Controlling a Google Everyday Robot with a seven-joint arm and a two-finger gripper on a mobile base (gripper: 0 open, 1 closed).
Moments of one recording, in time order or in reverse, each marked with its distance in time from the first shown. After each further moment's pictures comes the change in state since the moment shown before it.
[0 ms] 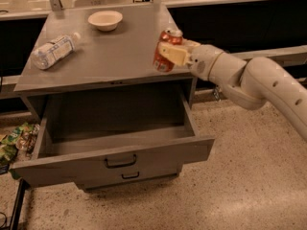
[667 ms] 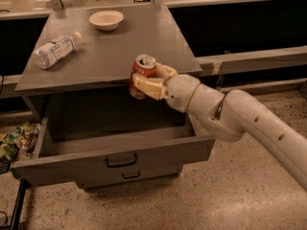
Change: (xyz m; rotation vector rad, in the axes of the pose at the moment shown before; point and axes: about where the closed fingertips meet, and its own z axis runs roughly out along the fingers) arm 0.058 0.103 0.000 -0.132 -0.031 -0.116
